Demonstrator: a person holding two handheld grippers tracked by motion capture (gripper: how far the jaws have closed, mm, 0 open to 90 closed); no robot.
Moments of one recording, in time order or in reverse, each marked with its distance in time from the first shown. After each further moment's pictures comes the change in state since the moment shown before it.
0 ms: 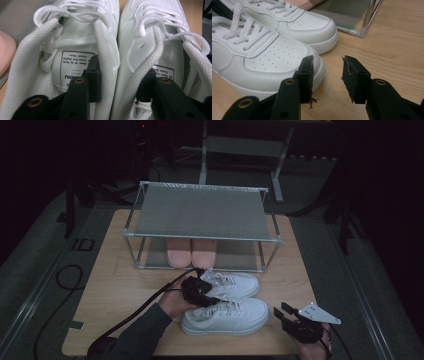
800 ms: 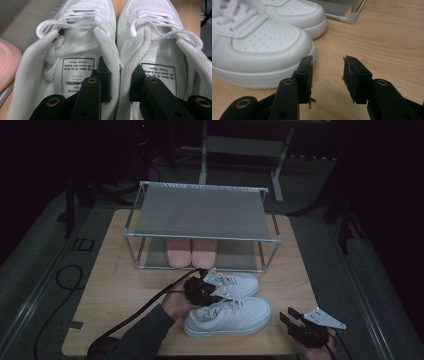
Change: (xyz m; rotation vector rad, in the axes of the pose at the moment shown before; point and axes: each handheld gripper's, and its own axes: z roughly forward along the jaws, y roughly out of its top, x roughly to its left) left arm -0.010 0.012 -0.007 -0.028 0.021 0.004; right arm -0.011 -0.018 -0.008 0.039 -0.047 0.029
